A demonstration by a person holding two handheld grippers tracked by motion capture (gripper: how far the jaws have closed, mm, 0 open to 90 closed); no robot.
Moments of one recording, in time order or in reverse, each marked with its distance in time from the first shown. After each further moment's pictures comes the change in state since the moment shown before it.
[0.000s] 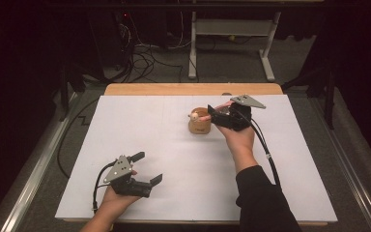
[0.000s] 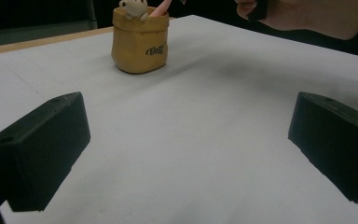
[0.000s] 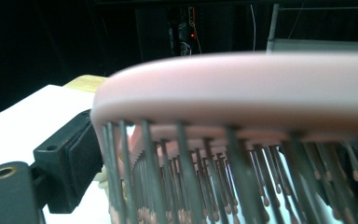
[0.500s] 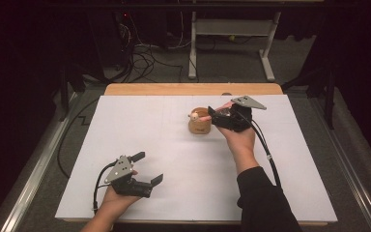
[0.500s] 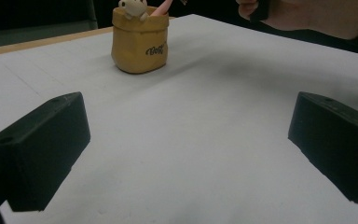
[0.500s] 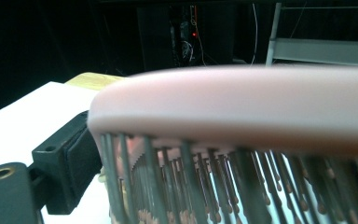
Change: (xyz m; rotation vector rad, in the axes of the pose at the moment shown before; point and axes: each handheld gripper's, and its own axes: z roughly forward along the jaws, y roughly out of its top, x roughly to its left) left arm 0.000 0.000 0.001 0.004 0.007 0.004; right arm -0.001 -0.002 -0.001 0.005 0.006 -0.012
